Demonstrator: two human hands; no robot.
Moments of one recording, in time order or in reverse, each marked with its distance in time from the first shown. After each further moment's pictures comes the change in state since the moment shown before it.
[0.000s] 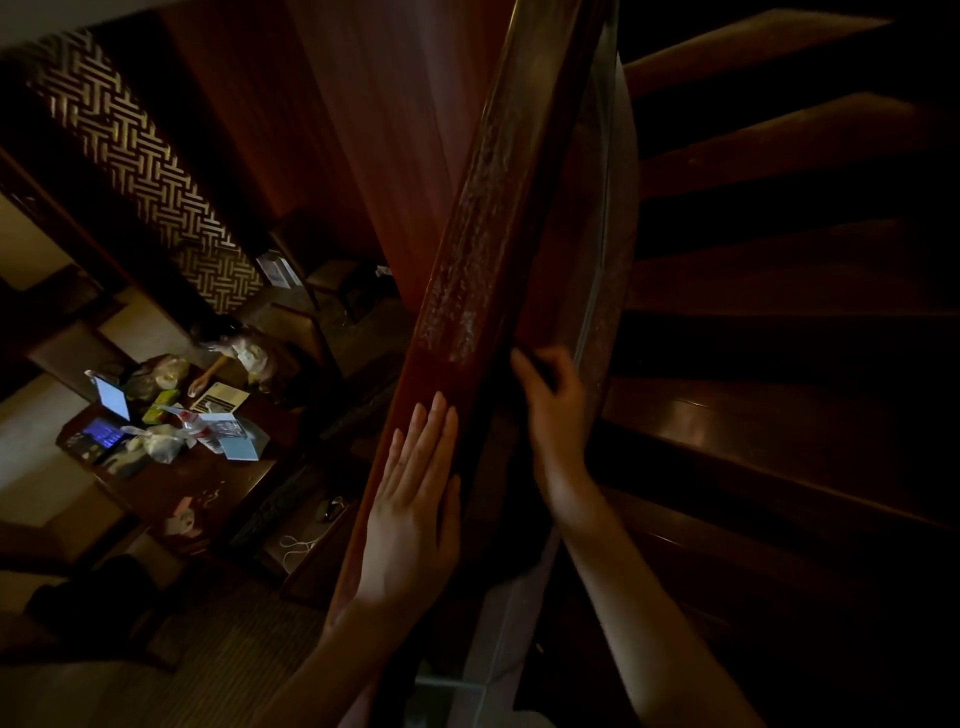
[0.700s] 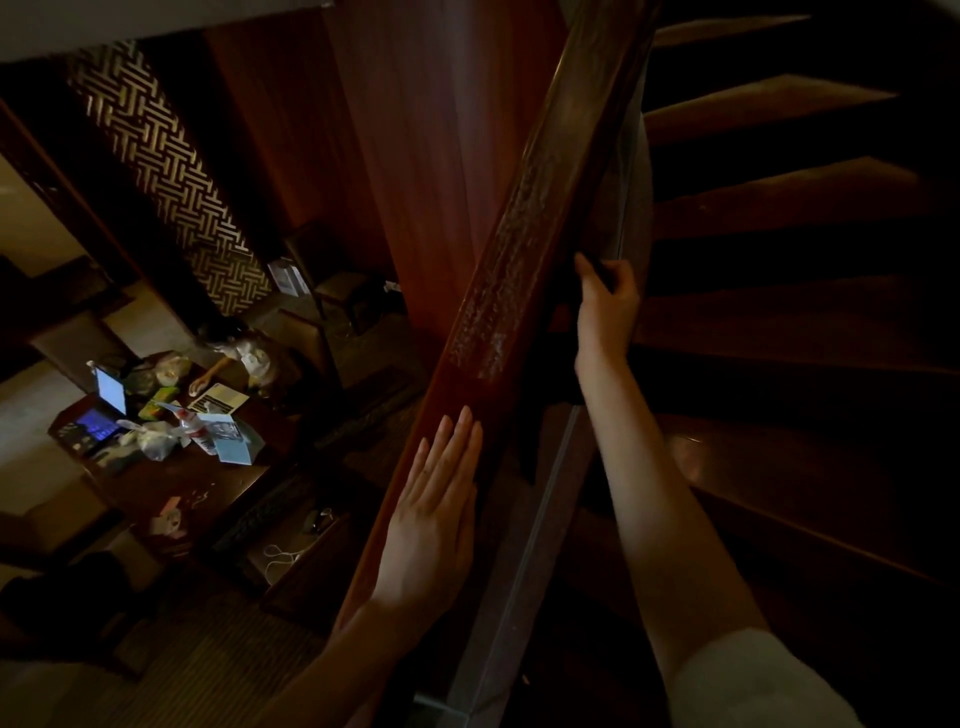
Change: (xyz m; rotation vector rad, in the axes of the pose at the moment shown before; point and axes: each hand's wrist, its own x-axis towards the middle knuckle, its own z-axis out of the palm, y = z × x) left_hand 0.000 -0.002 0.002 0.006 -0.004 0.028; right_hand 0.081 -0.072 0.022 -0.056 0.177 -0.185
